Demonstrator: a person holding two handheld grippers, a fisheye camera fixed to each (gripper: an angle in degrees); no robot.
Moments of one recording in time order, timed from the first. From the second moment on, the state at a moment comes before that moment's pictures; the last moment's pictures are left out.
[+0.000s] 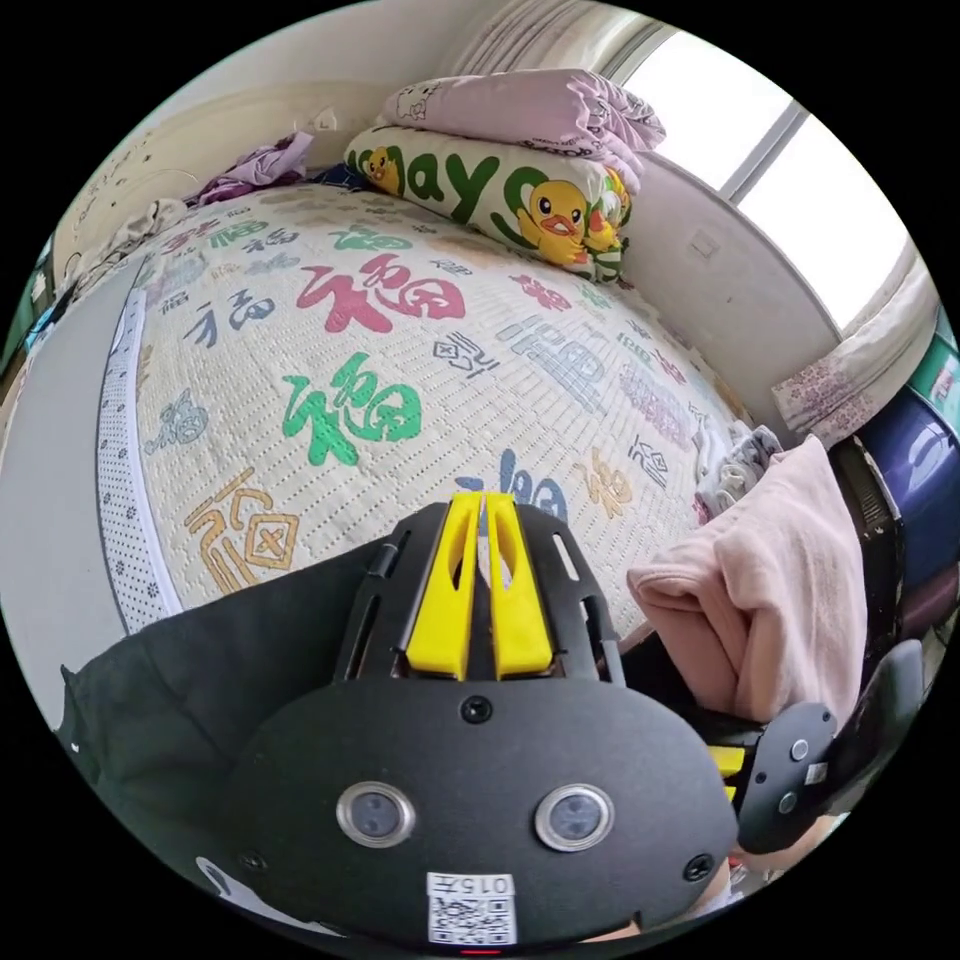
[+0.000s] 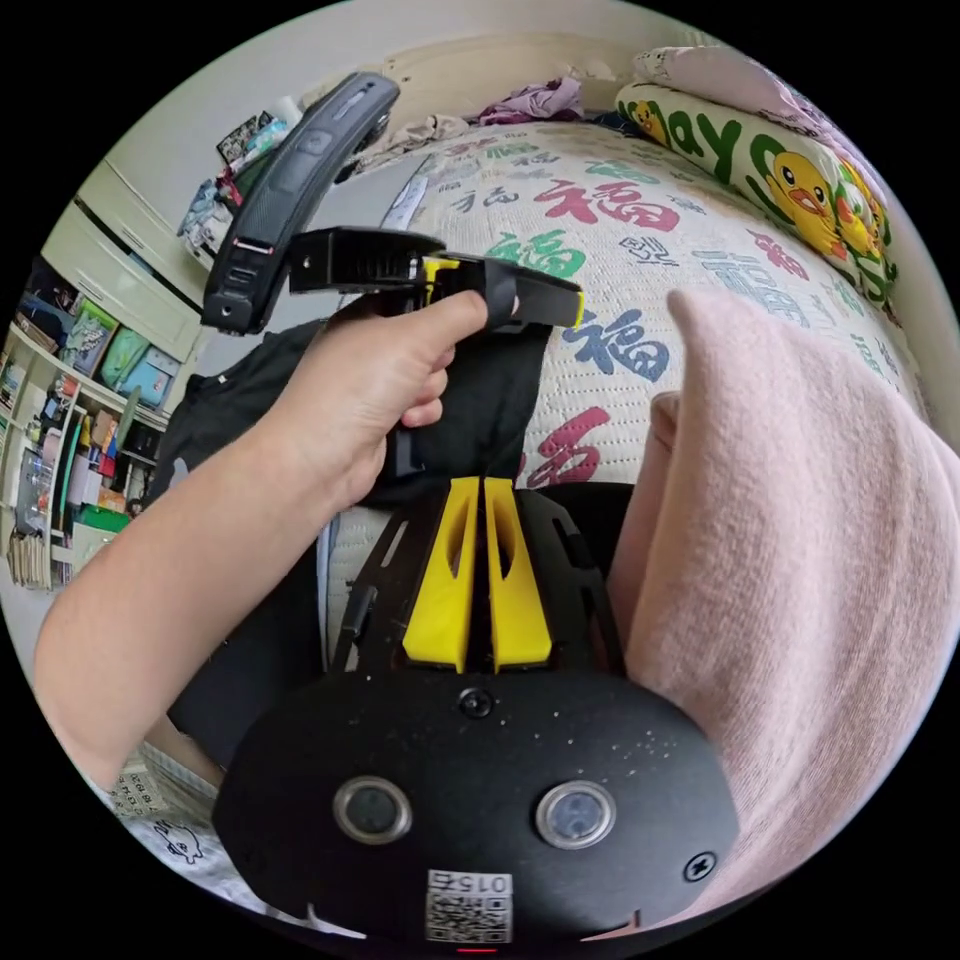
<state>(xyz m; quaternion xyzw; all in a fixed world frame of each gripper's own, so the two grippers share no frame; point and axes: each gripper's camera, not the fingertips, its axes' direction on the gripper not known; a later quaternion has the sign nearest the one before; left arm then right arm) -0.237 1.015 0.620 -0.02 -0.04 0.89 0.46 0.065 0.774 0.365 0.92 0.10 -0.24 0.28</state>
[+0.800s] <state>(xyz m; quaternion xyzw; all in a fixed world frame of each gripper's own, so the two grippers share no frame) -0.616 0.582 0.091 0.12 0.02 0.69 0.71 0.165 0.596 0.598 0.89 0.01 -0.36 0.27</state>
